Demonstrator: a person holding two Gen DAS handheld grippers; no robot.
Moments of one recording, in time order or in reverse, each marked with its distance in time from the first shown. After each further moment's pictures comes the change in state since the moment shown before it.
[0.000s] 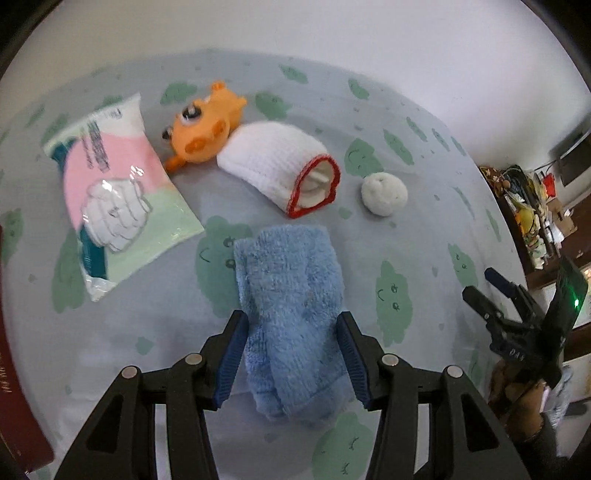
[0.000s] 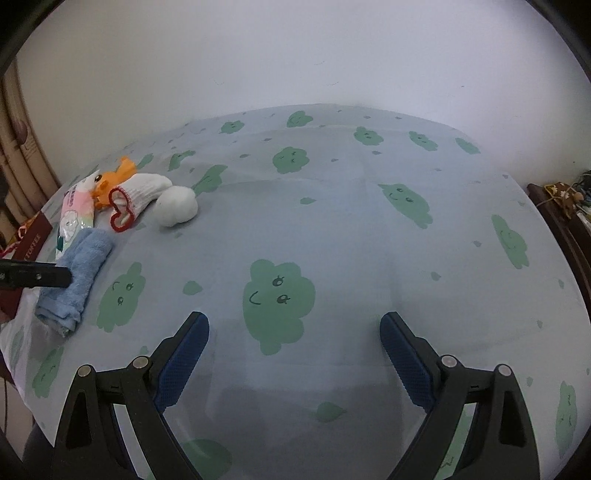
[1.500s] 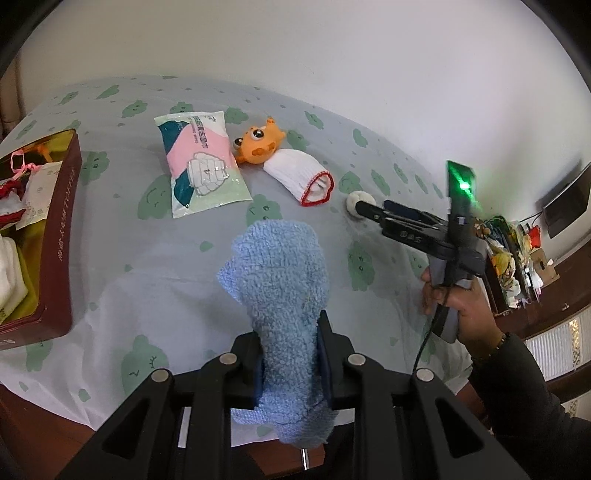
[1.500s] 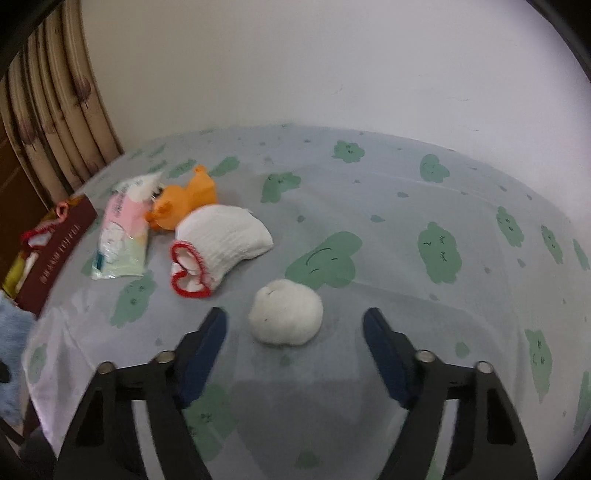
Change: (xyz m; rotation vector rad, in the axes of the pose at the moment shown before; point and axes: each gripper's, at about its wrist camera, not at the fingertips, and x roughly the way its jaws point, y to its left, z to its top) left arm -0.104 0.006 -0.089 -0.144 -0.193 -0.036; right arm 0.068 0.085 0.086 -0.259 0.035 0.215
